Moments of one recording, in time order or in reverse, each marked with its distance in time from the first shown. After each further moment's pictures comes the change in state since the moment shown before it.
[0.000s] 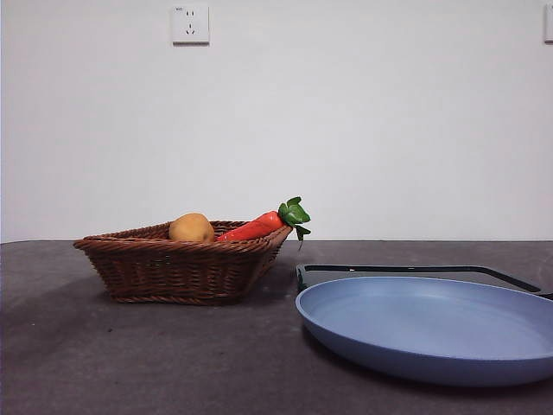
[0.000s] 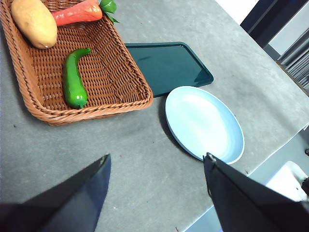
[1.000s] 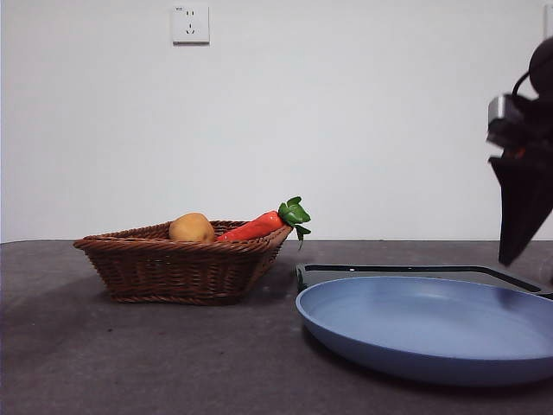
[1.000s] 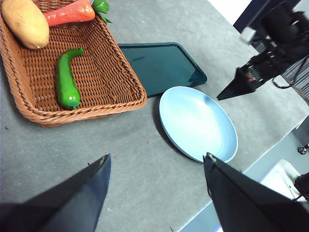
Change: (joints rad) left arm 0.000 0.000 0.000 0.001 0.026 0.000; right arm 0.020 0.729 0.000 0.322 0.062 -0.004
